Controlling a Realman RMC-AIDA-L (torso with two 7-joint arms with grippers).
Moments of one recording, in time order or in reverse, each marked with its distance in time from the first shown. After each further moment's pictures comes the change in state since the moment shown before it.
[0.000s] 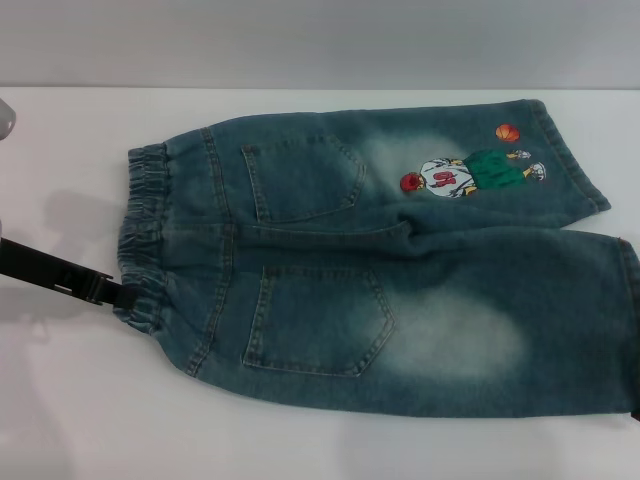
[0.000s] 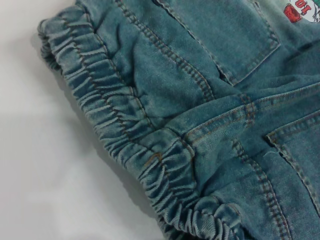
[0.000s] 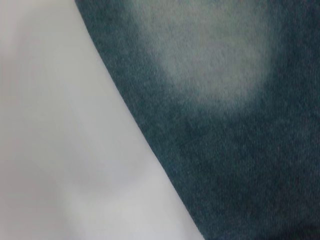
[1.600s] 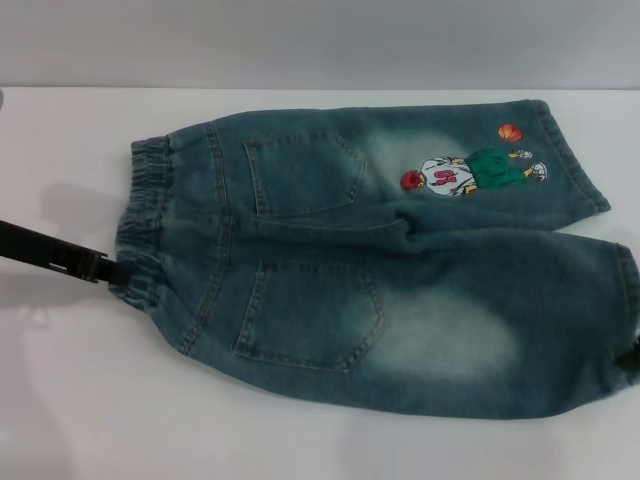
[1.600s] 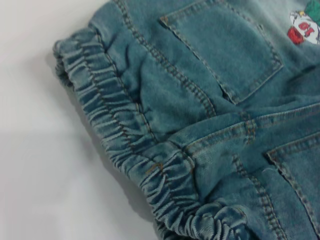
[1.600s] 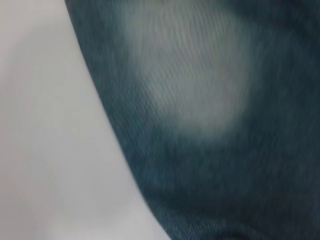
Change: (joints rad) left arm -0.006 0.006 -0.023 0.019 -0.013 -0.018 0.003; right arm -0.054 0.019 -0.052 -0.123 0.110 0.017 0.001
